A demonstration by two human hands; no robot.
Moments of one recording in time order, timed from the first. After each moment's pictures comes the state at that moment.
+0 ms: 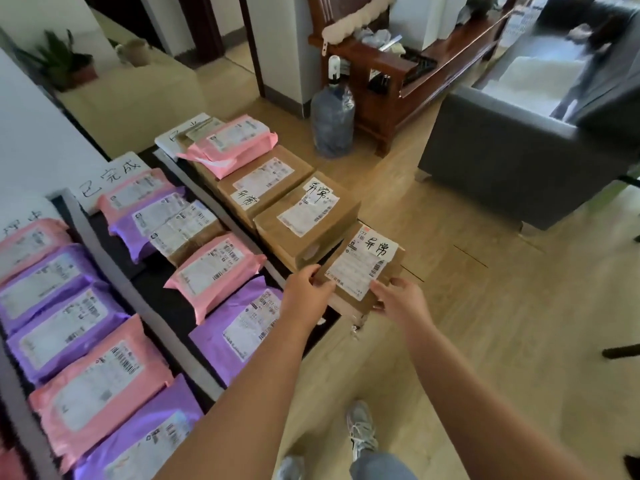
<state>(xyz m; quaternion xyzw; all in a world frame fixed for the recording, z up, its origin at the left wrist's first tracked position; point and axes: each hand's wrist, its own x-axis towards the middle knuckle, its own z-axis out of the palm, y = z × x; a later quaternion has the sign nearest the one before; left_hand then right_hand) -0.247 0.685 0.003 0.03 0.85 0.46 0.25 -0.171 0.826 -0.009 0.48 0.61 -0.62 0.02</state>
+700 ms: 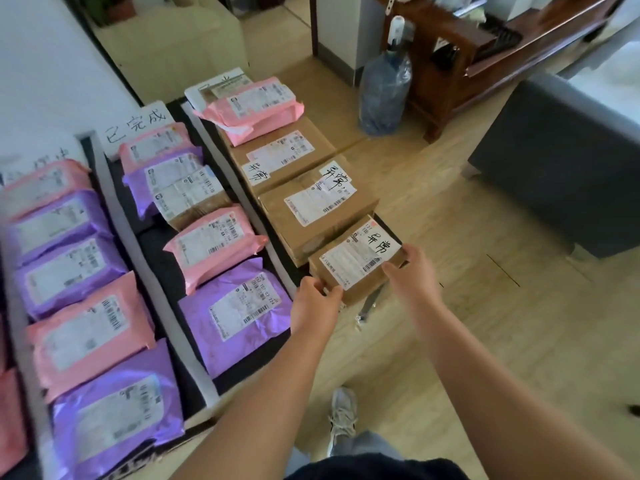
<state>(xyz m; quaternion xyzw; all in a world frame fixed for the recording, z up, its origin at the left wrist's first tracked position) -0.234 0.739 -0.036 -0.16 0.86 0.42 0.23 -0.230 0.901 -0.038 0.37 0.82 -0.44 0.07</state>
